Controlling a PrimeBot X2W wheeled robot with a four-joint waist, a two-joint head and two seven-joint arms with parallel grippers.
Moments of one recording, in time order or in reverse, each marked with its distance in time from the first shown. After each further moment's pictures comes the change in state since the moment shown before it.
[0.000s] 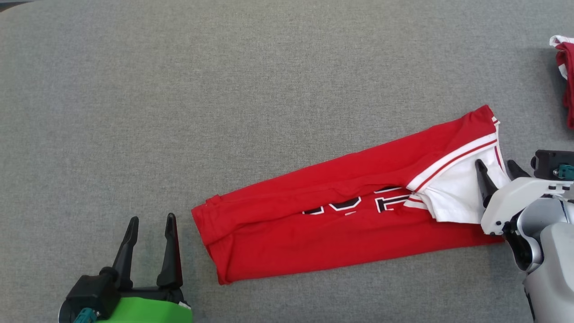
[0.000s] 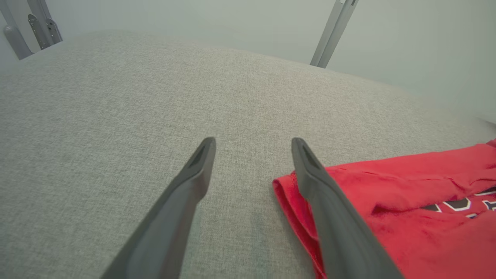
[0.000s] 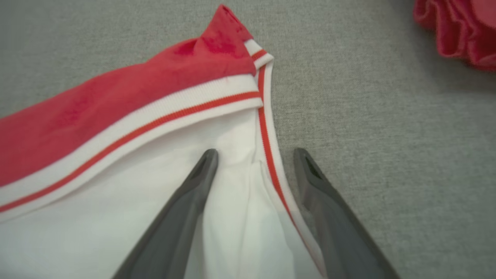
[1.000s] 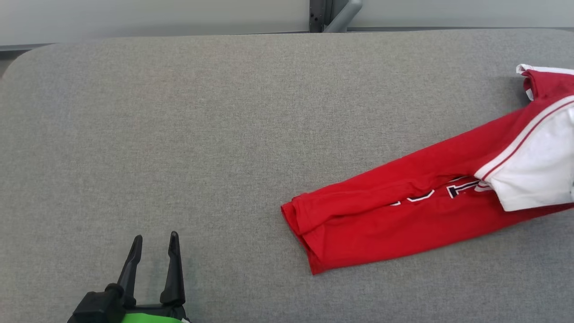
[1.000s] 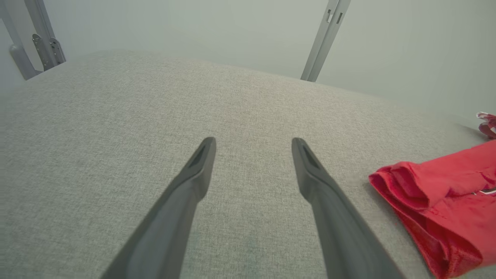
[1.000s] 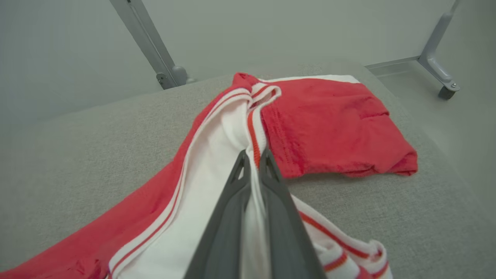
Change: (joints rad) left arm 0.054 -0.090 0.091 0.042 0.106 -0.092 0.000; right arm 0.037 -0.278 -0.048 -0.136 0.378 0.000 0.084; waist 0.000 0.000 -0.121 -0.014
